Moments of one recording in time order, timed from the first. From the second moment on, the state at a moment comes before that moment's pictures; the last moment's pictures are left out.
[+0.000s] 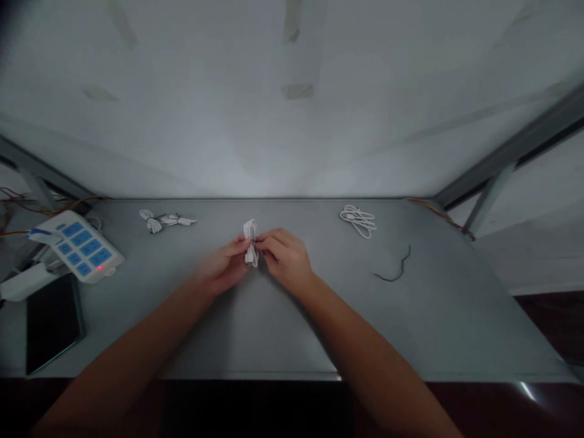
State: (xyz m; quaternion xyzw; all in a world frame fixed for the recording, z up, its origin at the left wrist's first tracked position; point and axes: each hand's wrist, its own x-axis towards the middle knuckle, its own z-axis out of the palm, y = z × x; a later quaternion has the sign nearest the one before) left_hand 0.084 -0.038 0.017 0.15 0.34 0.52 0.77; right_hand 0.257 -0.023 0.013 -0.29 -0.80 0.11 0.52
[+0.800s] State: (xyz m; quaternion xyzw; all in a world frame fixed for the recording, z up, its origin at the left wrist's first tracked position) left_hand 0.071 -0.036 0.015 0.67 0.50 0.43 0.34; right_hand 0.259 -0.009 0.008 -0.43 -0.45 0.60 0.50
